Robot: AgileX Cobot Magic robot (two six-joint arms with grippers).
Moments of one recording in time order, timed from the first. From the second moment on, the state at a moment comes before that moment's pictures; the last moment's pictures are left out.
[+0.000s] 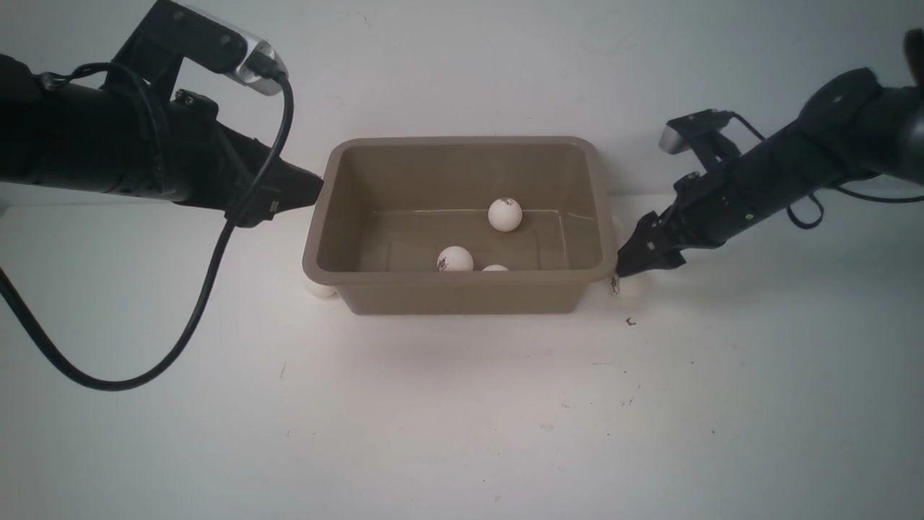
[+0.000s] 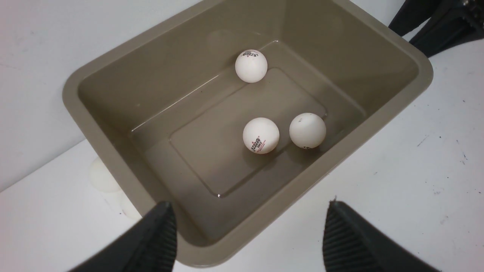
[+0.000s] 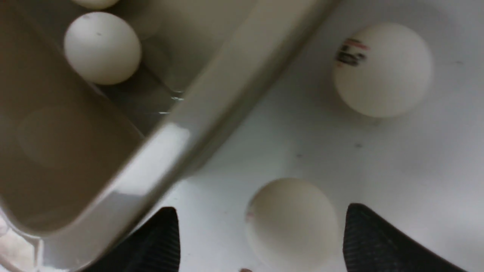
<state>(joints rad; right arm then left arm) 0.09 2.19 -1.68 0.73 1.01 -1.02 -0.02 1.50 -1.18 -0.90 0.70 1.16</state>
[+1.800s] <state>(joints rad) 0.11 2.16 -1.80 0.55 0.98 -0.97 -0.02 1.50 -1.18 -0.90 0.75 1.16</state>
